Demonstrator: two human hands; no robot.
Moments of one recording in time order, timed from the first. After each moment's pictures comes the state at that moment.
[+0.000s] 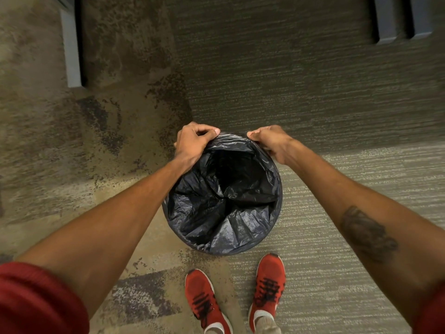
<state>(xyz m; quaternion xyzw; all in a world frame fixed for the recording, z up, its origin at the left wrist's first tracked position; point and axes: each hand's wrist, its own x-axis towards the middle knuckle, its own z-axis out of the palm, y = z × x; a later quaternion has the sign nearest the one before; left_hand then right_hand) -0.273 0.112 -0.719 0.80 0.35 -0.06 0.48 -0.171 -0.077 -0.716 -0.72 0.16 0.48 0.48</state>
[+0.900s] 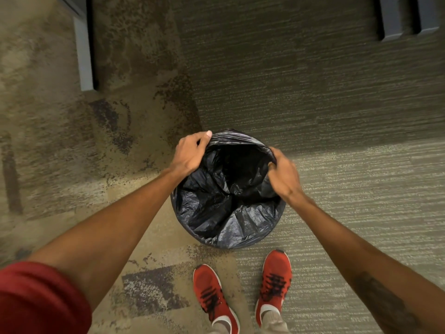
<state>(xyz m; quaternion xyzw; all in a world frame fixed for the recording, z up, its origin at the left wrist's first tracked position) -0.305 0.124 -0.704 0.88 0.27 -0.16 0.35 -0.262 -0.123 -0.708 -0.88 -0.03 0.31 0.35</state>
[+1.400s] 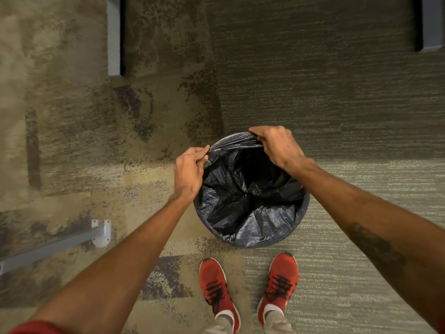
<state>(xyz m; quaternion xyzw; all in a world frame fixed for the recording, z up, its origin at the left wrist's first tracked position) -0.386 0.133 -0.683 0.88 0.34 -0.02 0.34 -0.212 -0.038 -0.701 -0.88 -0.36 0.25 0.21</state>
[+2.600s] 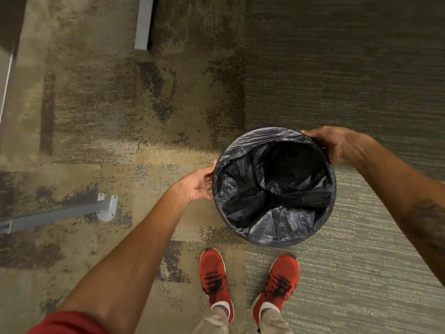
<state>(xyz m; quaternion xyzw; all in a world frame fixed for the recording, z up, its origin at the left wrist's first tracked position) -0.443 0.160 -0.726 0.29 0.60 -0.22 0.71 -0.169 -0.043 -0.701 -0.66 0.23 0.62 0.36</state>
